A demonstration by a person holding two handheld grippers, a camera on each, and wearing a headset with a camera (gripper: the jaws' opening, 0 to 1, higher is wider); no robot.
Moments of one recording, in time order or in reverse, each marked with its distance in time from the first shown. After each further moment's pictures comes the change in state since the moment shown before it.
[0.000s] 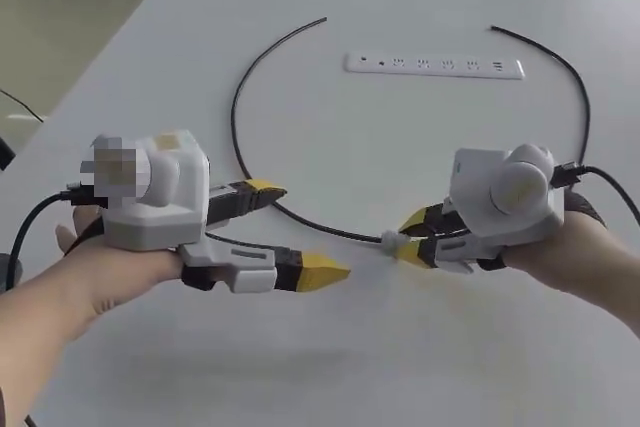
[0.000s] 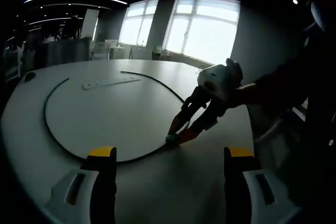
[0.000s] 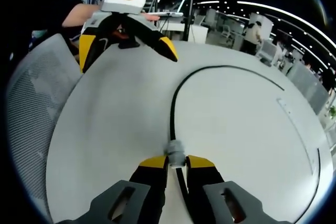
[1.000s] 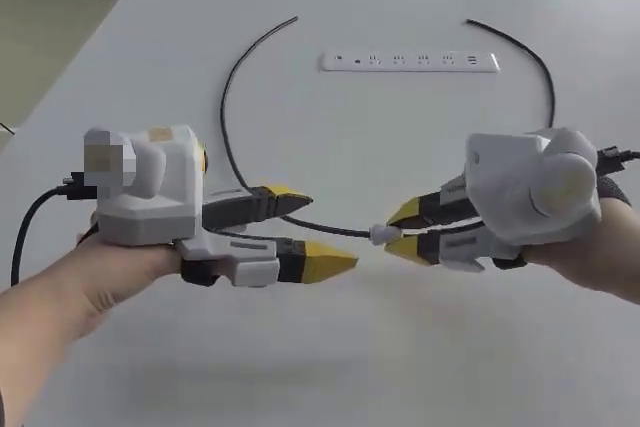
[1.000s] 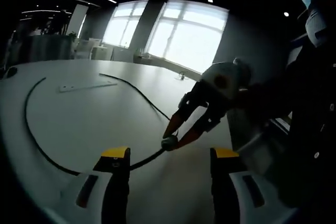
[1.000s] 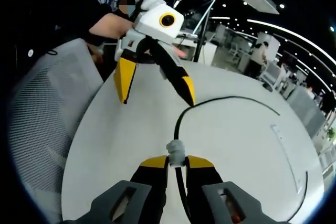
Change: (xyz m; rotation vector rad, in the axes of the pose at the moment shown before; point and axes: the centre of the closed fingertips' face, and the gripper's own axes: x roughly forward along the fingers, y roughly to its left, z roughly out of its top) left arm 0.019 -0.041 0.021 -0.043 -0.034 -0.192; right arm -0.054 0.031 0.040 -0.142 -0.118 0.009
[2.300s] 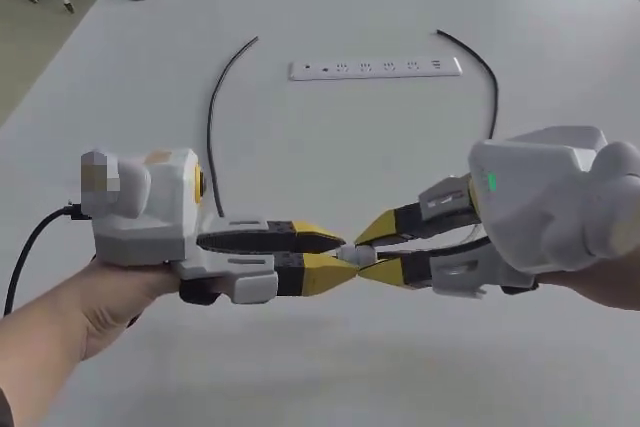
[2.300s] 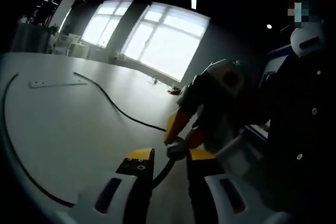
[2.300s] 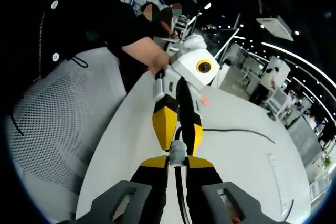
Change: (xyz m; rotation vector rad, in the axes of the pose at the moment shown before) left arm 0.014 -0.046 0.002 -0.046 -0.035 -0.241; right arm -0.029 0.038 0.040 -0.157 -0.083 0.037
